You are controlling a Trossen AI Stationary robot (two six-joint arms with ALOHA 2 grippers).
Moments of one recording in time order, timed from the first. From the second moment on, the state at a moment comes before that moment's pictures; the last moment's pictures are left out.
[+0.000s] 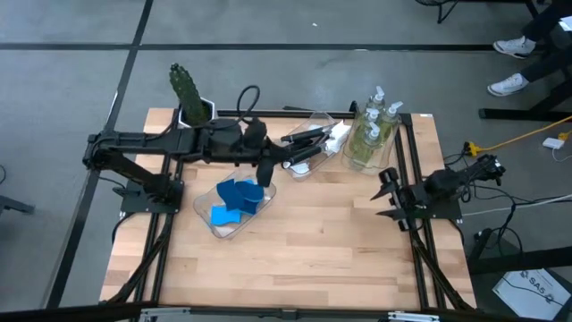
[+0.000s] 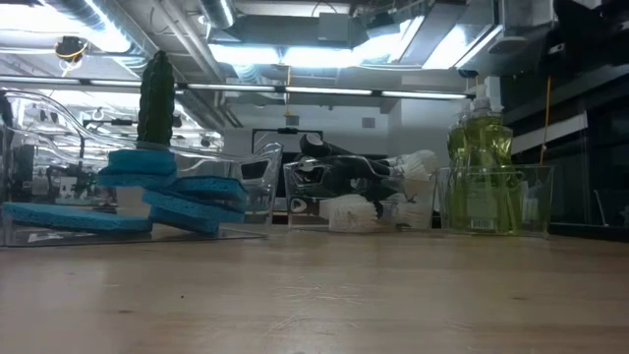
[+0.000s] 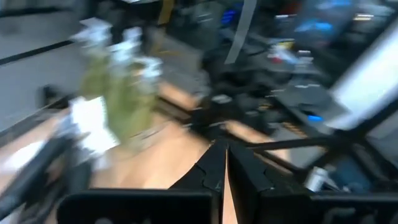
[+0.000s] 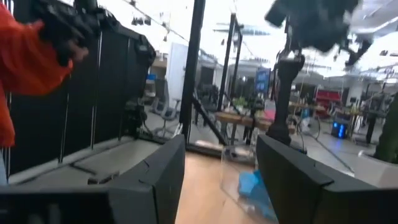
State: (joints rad) left arm 0.00 1.34 1.38 -0.29 -0.17 -0.50; right arm 0.41 0.00 0.01 0.26 0.08 -0.17
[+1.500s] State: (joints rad) left arm 0.02 0.46 0.21 0.49 -0.16 -0.36; right arm 0.41 0.00 0.01 0.04 0.14 -0.16
